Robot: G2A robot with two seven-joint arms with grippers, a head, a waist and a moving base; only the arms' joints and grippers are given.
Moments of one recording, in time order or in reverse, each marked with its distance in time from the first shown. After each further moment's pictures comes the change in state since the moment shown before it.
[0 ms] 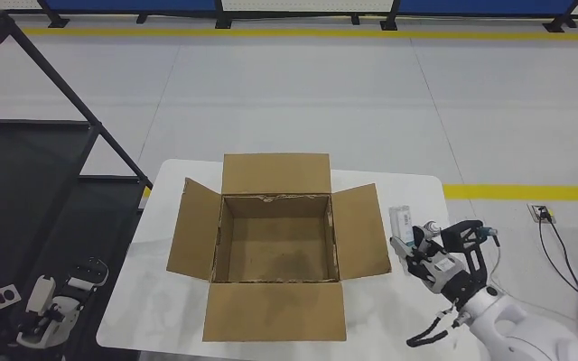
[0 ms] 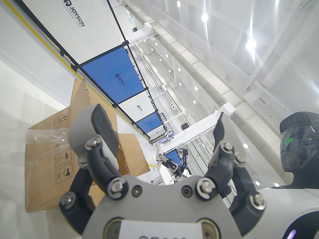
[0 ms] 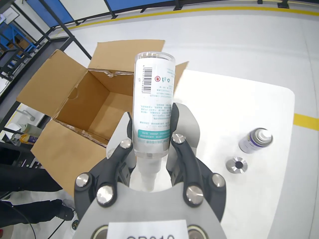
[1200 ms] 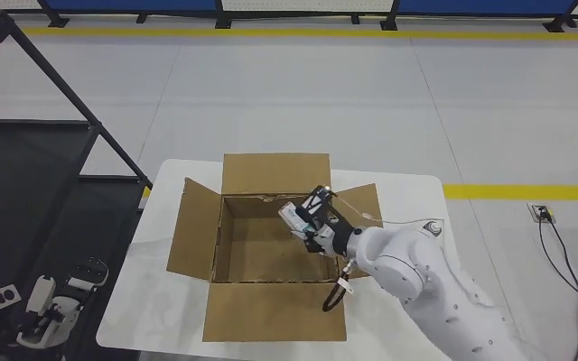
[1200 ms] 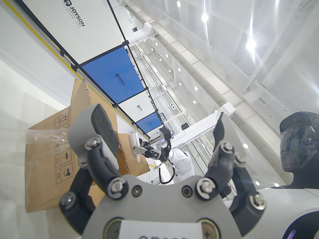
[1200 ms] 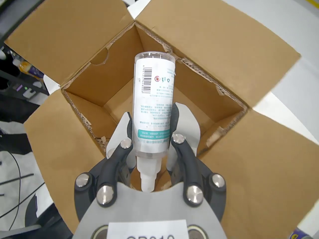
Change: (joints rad) left arm 0.000 0.000 0.000 0.000 0.000 0.000 0.000; right arm 0.823 -0.135 -0.751 0.536 -0.068 -0.028 0.302
